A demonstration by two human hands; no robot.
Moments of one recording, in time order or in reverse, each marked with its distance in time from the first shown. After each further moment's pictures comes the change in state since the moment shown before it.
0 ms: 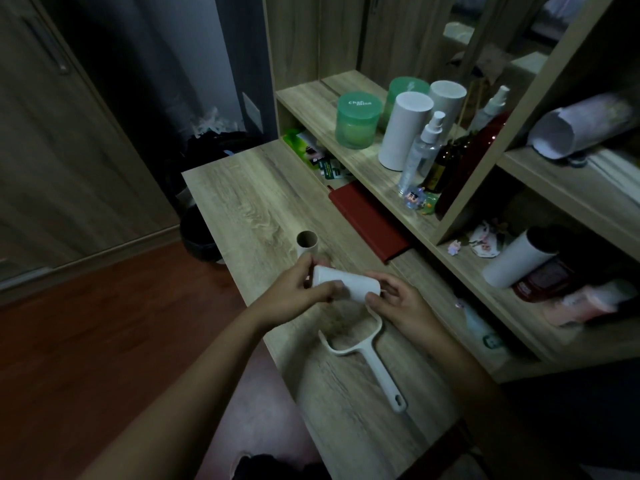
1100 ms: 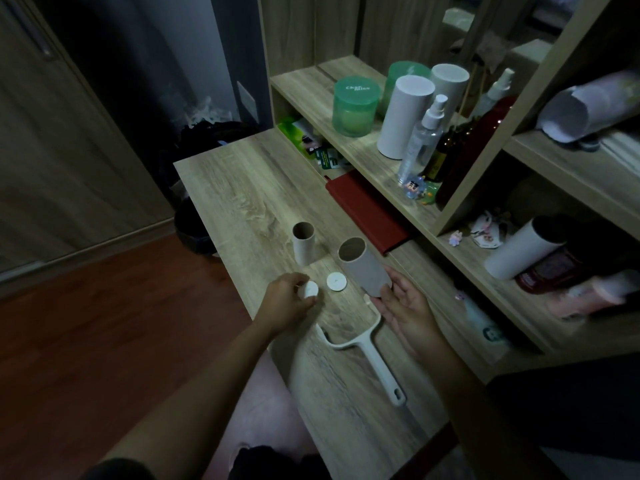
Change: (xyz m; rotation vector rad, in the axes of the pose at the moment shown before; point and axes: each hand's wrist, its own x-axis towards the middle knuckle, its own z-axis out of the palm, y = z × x) left_hand 0.026 -0.093 0.011 0.485 0.259 -0.108; right_hand -0.004 0.025 0.005 0.398 0.162 0.061
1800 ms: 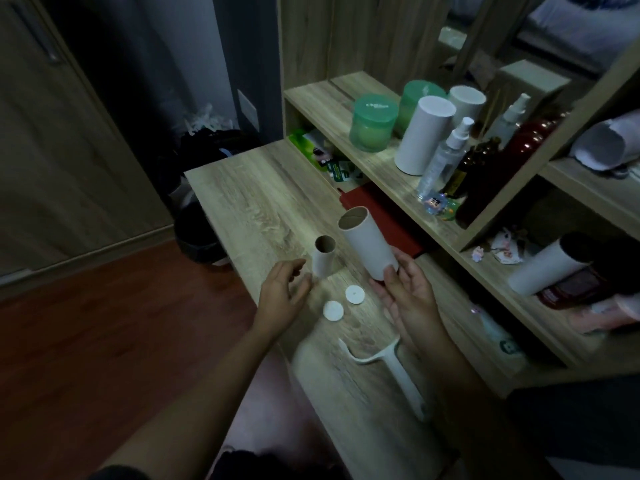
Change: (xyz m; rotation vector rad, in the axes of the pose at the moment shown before) left_hand 0.005 -0.012 -0.044 -0.163 0.298 0.236; right_hand 0.008 -0.034 0.072 0.079 0.068 -0.158
